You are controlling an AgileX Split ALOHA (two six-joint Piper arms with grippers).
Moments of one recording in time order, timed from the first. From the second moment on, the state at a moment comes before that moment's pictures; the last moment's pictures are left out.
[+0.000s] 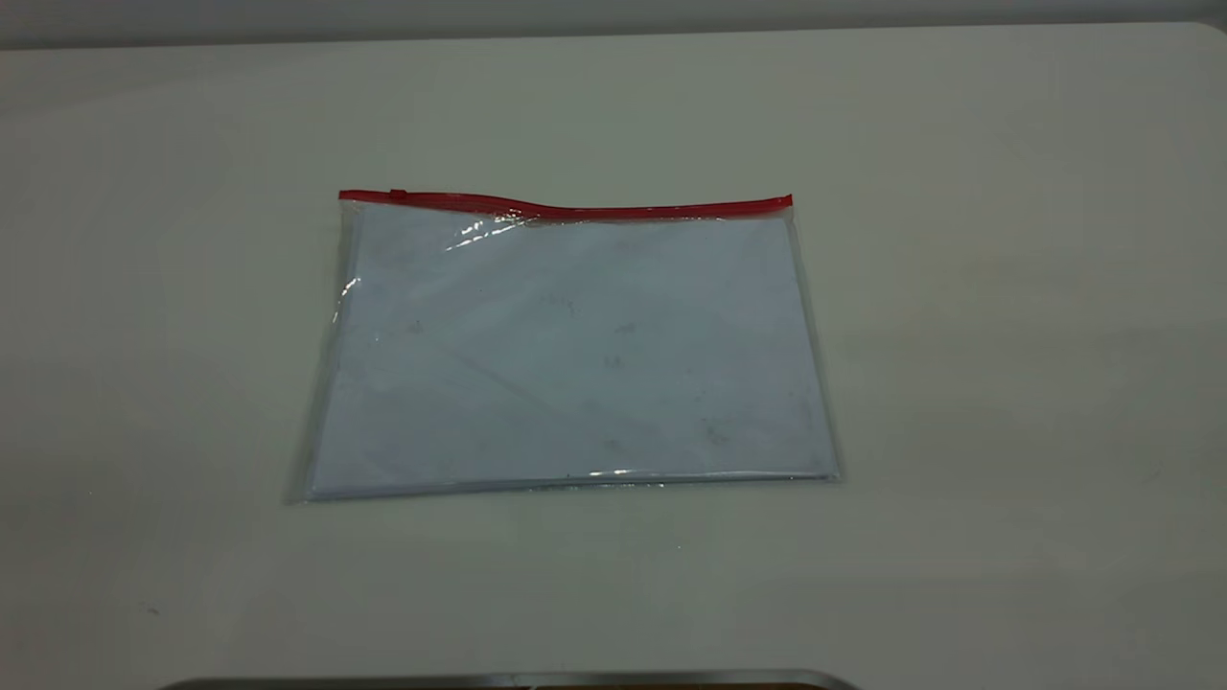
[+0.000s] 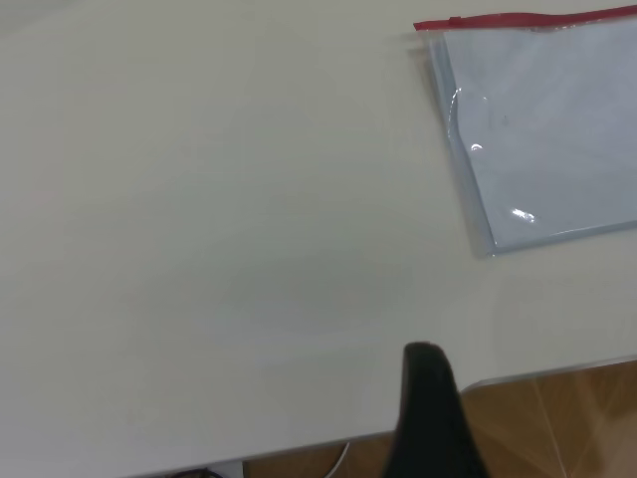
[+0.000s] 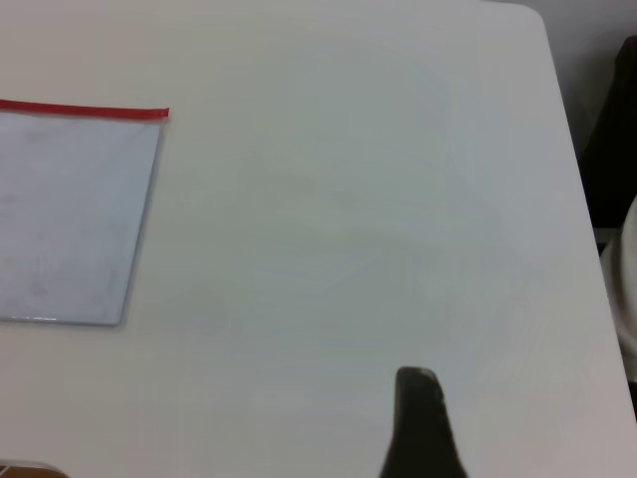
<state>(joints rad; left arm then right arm) -0.05 -0.02 -0.49 -0.07 1.14 0.11 -0.02 -0.02 -0.48 0.03 1.13 -0.10</state>
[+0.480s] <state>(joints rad) -0.05 -0.01 -0.49 -0.06 1.14 0.03 -0.02 -0.02 -0.48 0.04 1.13 -0.10</state>
